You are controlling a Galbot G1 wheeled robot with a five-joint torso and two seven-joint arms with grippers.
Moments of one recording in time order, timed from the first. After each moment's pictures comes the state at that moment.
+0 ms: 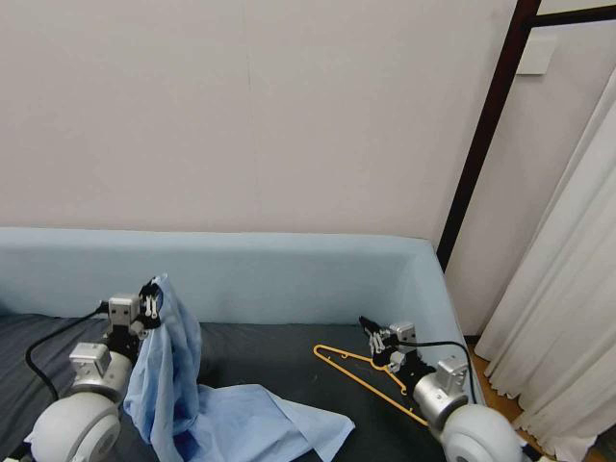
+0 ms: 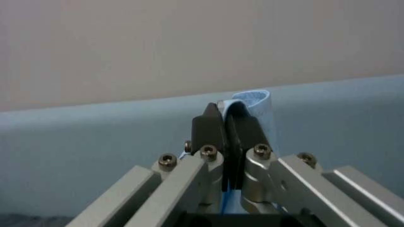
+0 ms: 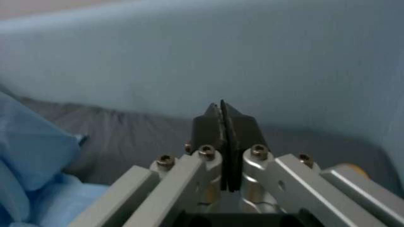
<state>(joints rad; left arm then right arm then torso) 1.34 -0.80 -0.53 -1.97 -0.57 0.00 -0.36 -0.96 0.84 -0.07 1.94 0.94 -0.22 0.33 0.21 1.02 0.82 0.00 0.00</state>
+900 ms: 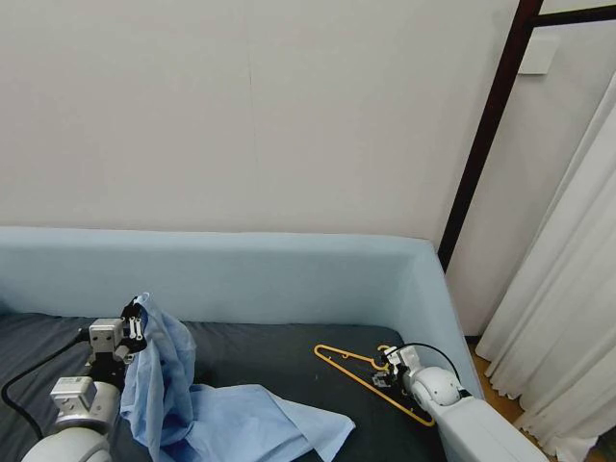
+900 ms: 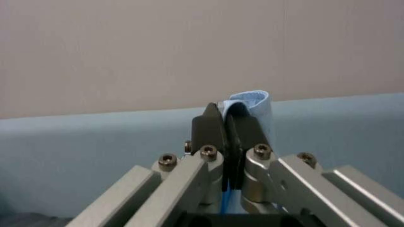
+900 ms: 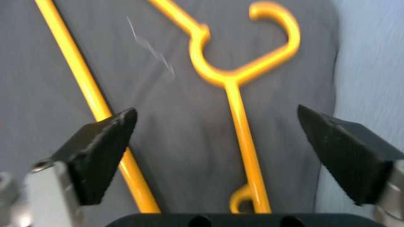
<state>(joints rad) 1.46 -0.86 -0.62 -2.05 -0.50 -0.06 -0.38 -0.63 1.11 -0.08 1.00 0.34 -0.51 -0.18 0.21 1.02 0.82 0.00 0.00</state>
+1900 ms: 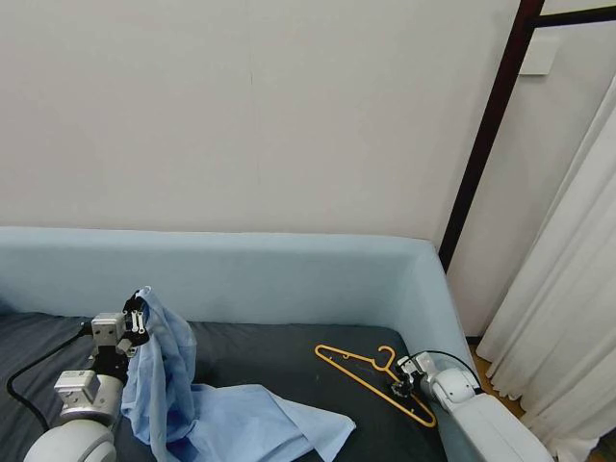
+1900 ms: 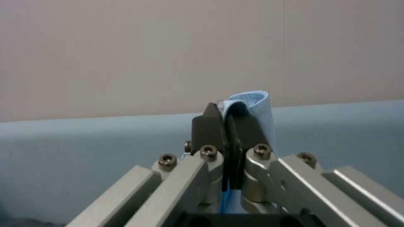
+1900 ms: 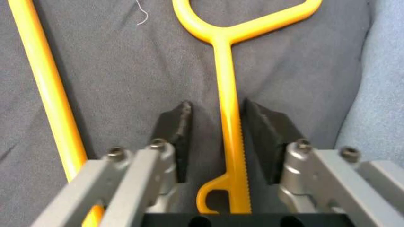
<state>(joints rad) 1.42 -0.86 -0.59 -2.02 -0.51 -0.07 -0.38 -0.55 1.17 -0.01 0.76 0.14 -0.40 -0.40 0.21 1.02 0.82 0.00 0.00</state>
